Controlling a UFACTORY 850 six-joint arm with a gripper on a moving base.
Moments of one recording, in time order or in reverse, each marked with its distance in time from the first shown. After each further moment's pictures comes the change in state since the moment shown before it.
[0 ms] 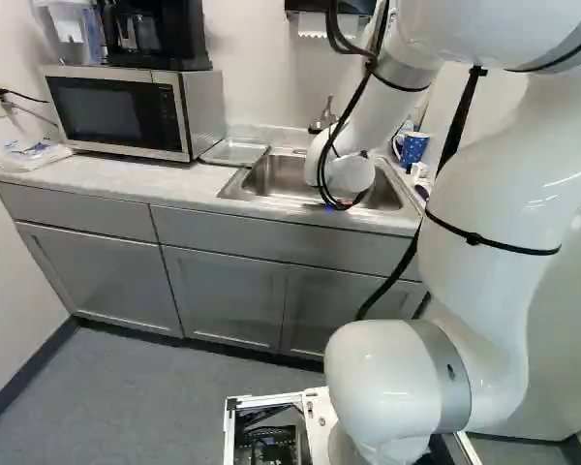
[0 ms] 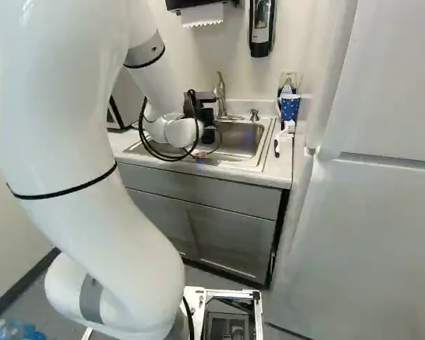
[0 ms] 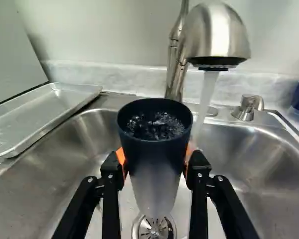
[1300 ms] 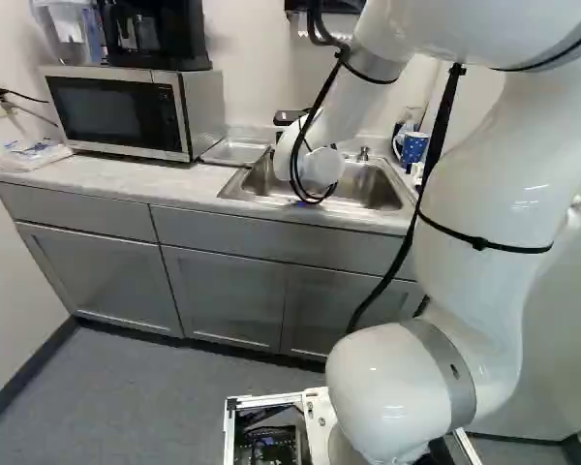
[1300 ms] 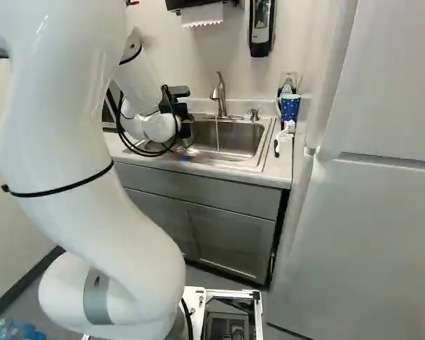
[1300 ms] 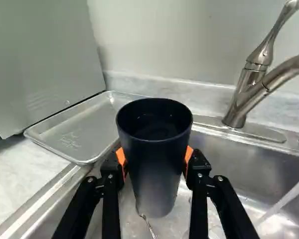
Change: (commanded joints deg) arm 10.4 -0.7 -3.7 0.0 0.0 0.0
